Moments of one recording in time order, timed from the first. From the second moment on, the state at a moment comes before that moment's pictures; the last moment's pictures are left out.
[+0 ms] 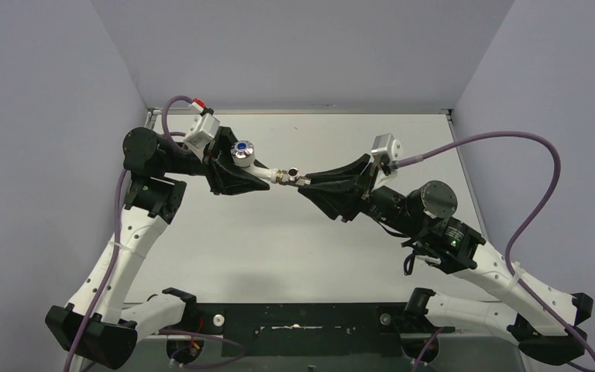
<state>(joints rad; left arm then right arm) -0.35 1.10 1.20 0.37 1.37 -0.55 1.01 0.91 1.13 0.02 -0.17 0.17</state>
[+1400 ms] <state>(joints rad) -0.34 1.11 1.20 0.35 1.30 -0.58 1.01 0.74 1.16 -0.04 -0.20 -0.39</state>
